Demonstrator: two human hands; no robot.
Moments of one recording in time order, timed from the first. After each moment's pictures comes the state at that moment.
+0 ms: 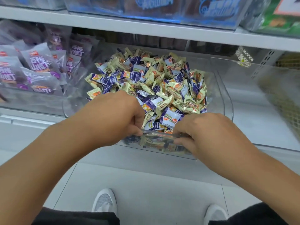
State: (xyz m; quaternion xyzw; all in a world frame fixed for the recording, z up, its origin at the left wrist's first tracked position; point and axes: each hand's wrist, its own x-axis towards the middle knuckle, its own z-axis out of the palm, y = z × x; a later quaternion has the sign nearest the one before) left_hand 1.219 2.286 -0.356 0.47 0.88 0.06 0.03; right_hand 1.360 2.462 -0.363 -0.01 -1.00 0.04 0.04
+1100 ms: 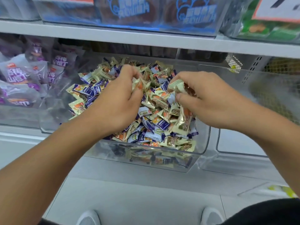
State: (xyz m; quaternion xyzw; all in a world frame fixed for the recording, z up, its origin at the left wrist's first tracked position) left_hand 1.206 2.347 -0.362 0.37 0.84 0.40 0.01; right_hand 1.309 2.531 -0.336 0.00 -0.98 0.15 0.13
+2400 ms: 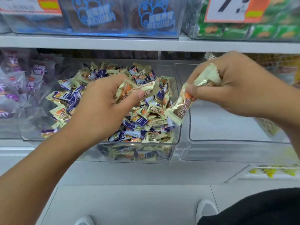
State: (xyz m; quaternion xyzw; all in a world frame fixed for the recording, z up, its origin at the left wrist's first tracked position) left_hand 1.242 2.352 -0.353 0.43 0.80 0.42 -0.08; right_hand 1.382 2.562 -0.295 -0.01 -0.95 0.24 0.17
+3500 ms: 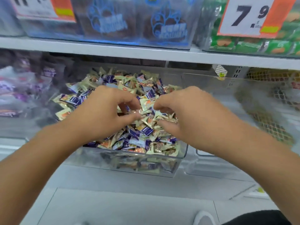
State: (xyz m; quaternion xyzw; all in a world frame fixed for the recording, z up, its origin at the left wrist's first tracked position) left_hand 1.205 2.348 -0.356 0.50 0.82 0.25 -0.09; right_hand 1.343 2.513 -0.328 0.02 -0.99 -0.01 0.14
